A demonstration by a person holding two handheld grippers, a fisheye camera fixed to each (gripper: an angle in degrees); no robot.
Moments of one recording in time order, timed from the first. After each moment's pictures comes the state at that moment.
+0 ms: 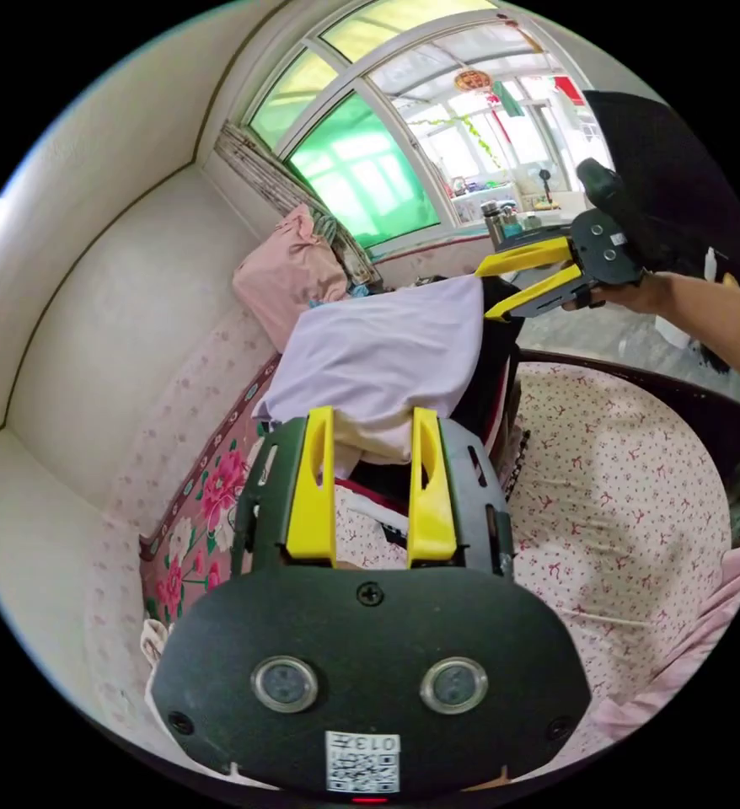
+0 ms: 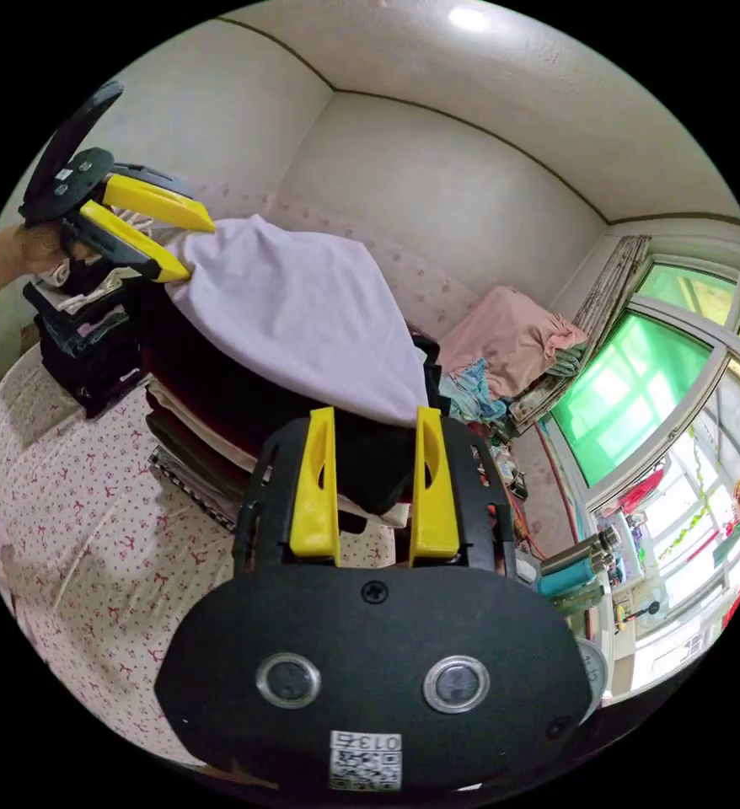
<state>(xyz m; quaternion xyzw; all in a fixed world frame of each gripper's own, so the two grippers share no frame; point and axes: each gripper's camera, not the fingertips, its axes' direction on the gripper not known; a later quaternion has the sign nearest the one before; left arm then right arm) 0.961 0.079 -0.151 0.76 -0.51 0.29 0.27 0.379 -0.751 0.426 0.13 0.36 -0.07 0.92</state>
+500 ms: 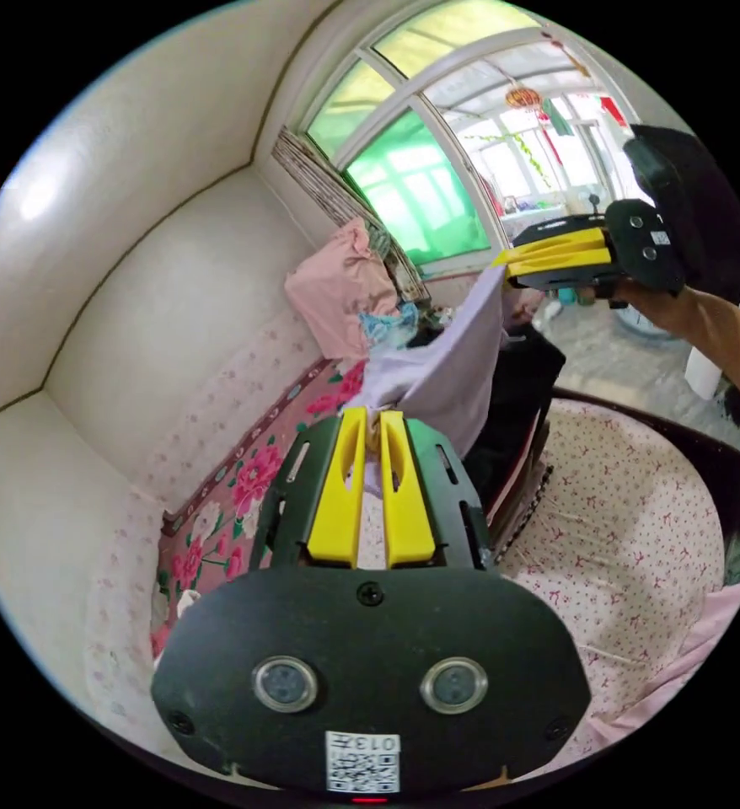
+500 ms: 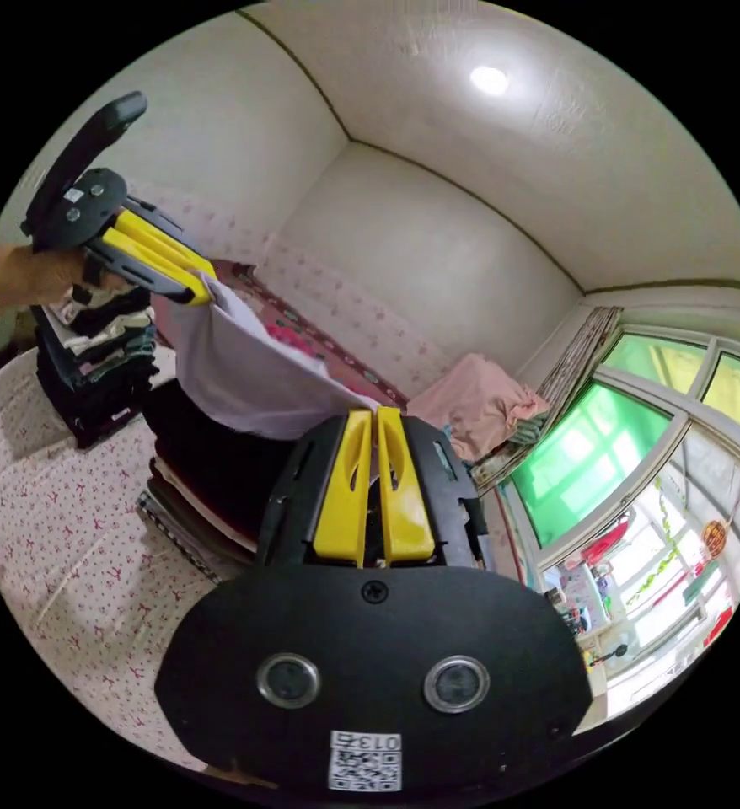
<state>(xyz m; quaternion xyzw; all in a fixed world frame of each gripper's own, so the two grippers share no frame) 0.954 0.162 -0.116 0.82 -0.47 0.23 0.23 0.329 -0.795 0.352 0.19 0.40 -0.13 0.88</state>
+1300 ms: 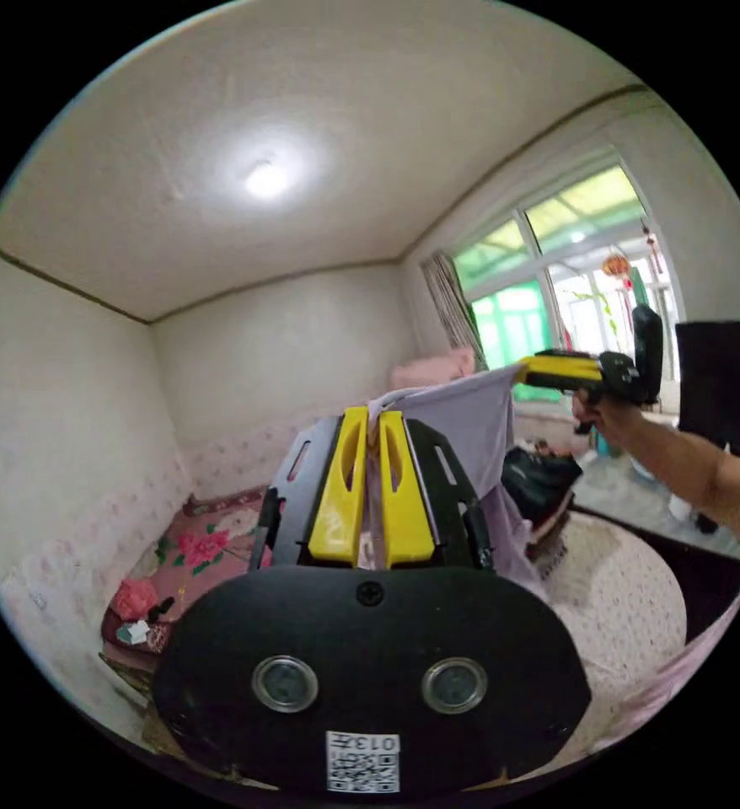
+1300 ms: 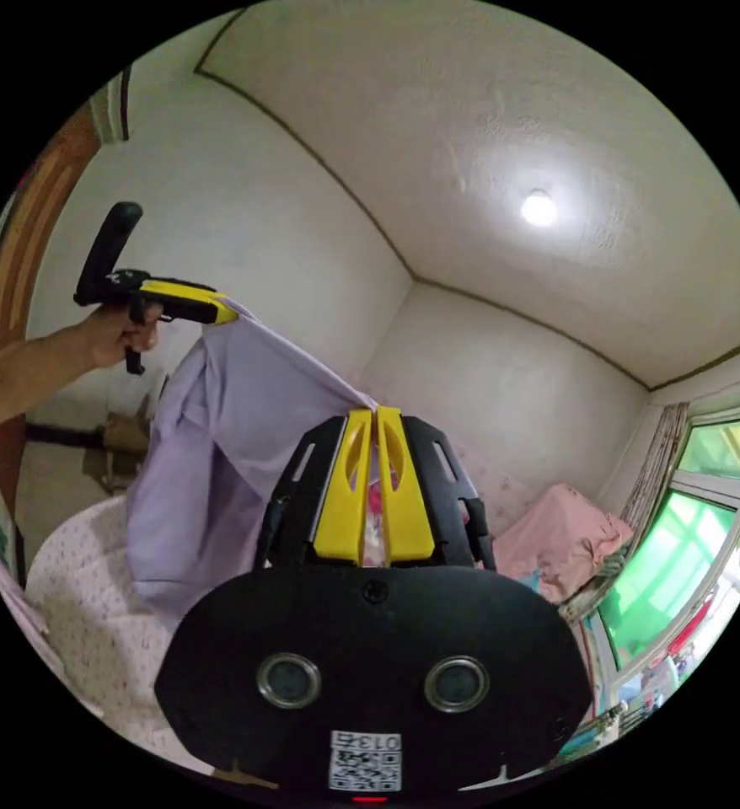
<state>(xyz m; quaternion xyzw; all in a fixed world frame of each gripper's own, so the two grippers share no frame) 0.585 0.482 0.044 0.94 -0.28 0.20 0.07 0.030 -0.909 0.243 0.38 0.23 -0.25 0.86</state>
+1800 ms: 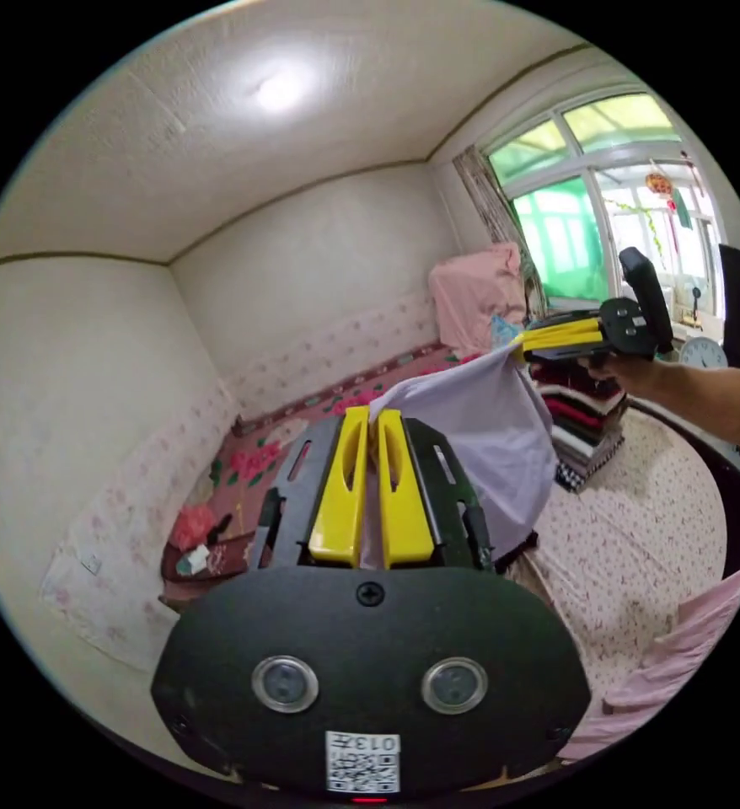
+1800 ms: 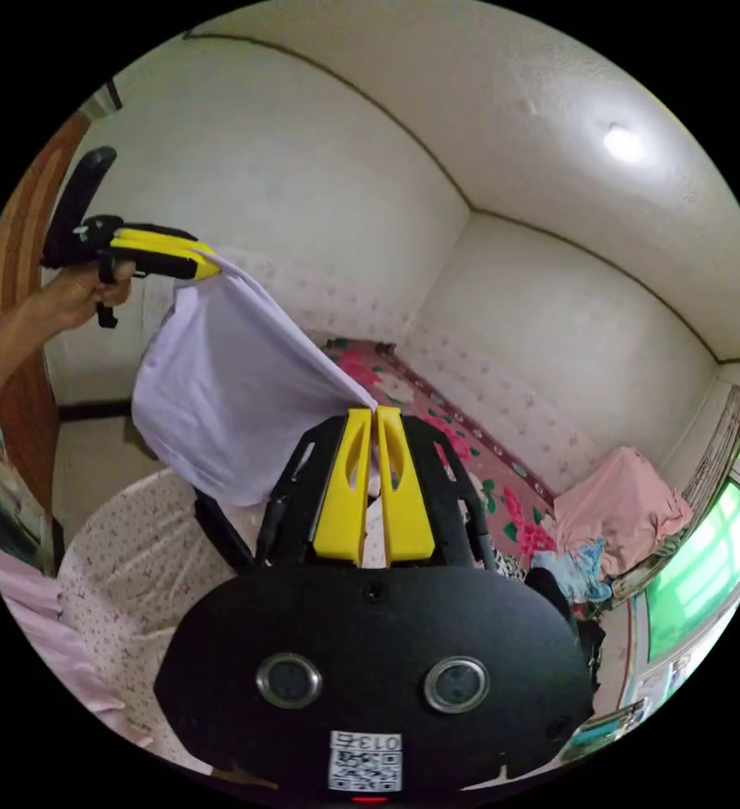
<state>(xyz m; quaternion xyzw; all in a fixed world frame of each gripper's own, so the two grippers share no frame) 0.427 0.426 -0.002 0.91 -0.35 0.09 0.23 -0.062 -0.988 0.390 0.27 0.17 -0.25 0.91</state>
